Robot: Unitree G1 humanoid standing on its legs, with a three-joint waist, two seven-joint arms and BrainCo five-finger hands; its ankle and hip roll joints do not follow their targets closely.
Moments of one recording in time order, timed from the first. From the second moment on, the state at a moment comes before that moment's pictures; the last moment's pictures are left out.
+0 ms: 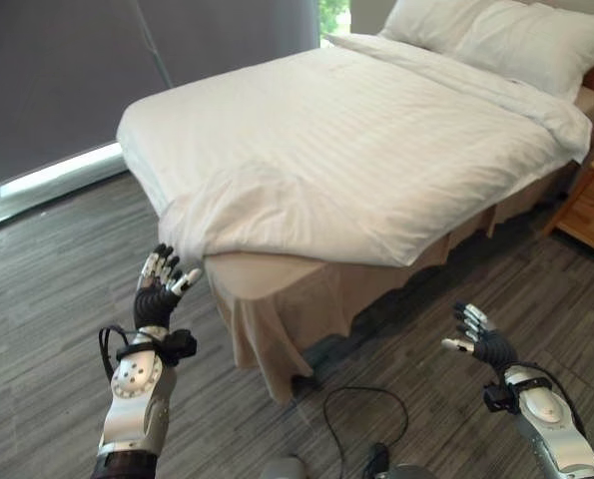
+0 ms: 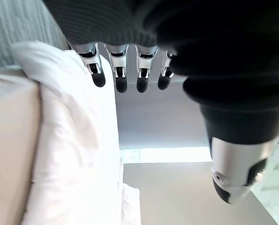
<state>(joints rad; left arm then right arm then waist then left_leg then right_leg) -0.03 0.46 0.15 0.18 -0.47 -0.17 0.08 0.14 -0.47 0.10 0.17 0.27 -0.13 0.12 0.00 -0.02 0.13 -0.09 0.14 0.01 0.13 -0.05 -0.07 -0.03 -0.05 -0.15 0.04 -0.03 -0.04</state>
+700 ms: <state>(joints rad) -0.87 1.07 -0.28 0.92 -0.34 -0.12 0.17 0.18 -0.46 0.26 0.18 0.24 -0.14 0.17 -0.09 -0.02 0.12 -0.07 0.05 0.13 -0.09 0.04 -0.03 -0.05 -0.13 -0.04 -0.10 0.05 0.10</state>
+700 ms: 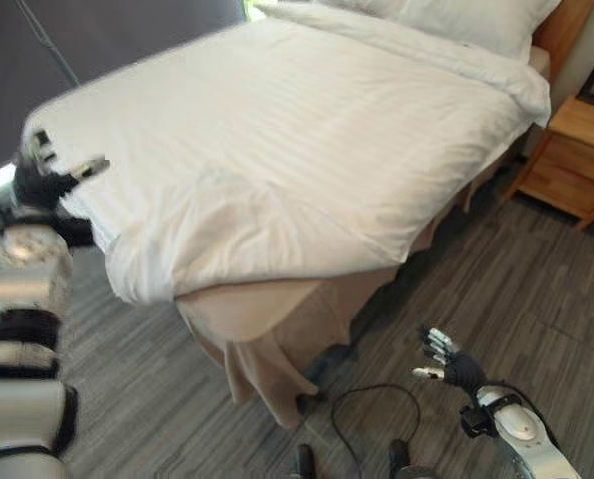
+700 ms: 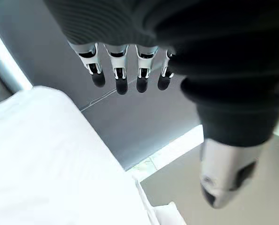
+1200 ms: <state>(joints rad) -1.38 1.16 -0.54 1.29 -0.03 -0.05 0.22 0.18 -0.52 0.28 0.08 0.33 -0.16 0.18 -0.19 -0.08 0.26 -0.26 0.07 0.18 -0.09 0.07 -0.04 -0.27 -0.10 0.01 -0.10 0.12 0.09</state>
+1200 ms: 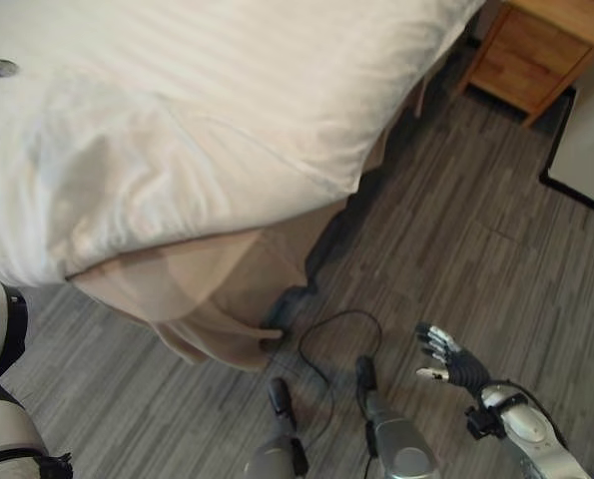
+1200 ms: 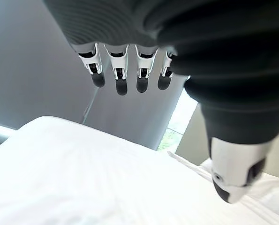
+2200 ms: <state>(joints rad) -1.41 1.13 -0.67 1.23 0.07 -0.10 0.24 -0.01 -0.53 0.42 0.16 0.37 -0.22 0.16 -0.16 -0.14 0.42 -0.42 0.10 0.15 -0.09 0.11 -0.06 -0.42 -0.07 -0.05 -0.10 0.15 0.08</state>
